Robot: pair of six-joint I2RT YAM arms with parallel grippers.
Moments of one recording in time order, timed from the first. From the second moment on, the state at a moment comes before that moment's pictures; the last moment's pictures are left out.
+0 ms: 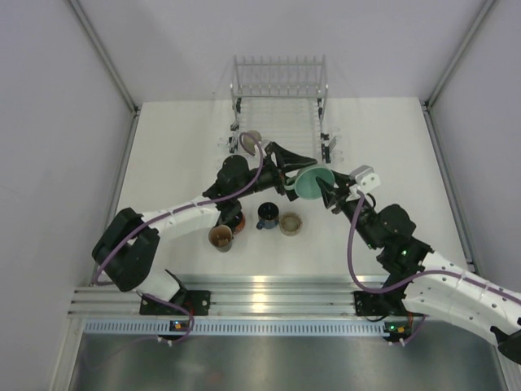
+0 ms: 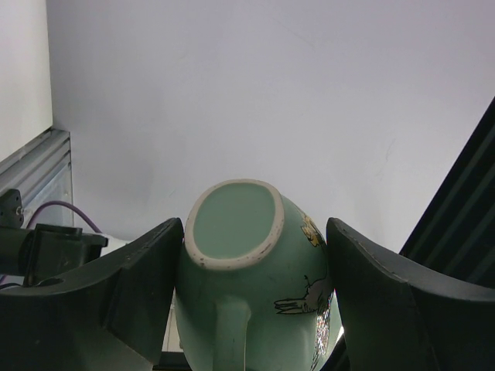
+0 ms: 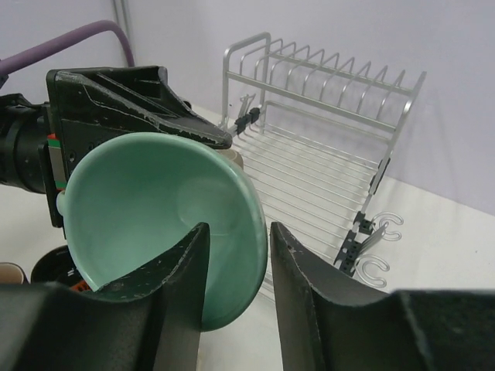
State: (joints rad) left arm -0.74 1.50 0.86 0.72 0.49 -1.88; right arm 0.92 0.68 0.51 0.36 0.35 -0.15
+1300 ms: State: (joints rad) left arm -0.67 1.82 1.10 0.83 0.55 -1.79; right arm 0.92 0.39 0.44 0.28 0.52 -0.15
